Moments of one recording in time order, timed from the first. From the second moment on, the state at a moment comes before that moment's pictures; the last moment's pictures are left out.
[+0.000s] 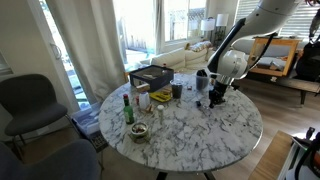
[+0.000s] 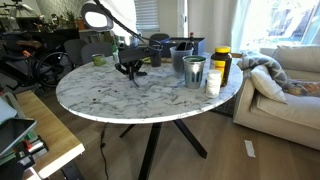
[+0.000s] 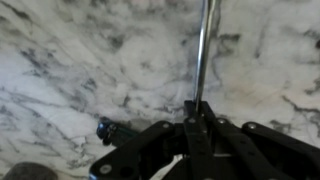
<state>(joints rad) -0.40 0.30 0.05 -2.42 0.66 2.69 -2.17</state>
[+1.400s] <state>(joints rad) -0.42 0.18 0.11 -2.21 1.63 2.70 -2.35</state>
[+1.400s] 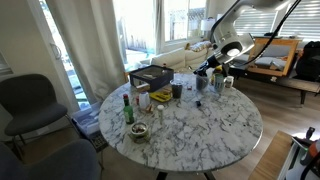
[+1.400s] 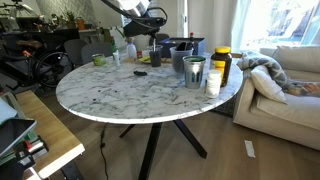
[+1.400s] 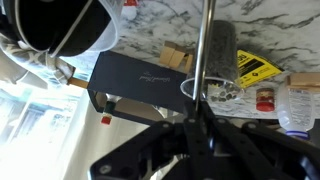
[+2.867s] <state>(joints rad) -0.18 0.35 -0.21 -1.99 2.42 2.86 -2.71</state>
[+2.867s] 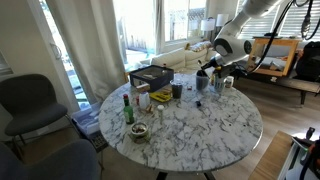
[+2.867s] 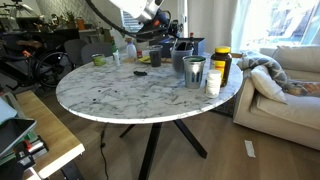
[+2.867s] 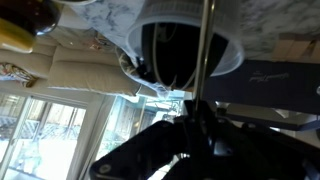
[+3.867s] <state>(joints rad) -0.01 0.34 -0.45 -1.94 2.51 2.70 -2.70</state>
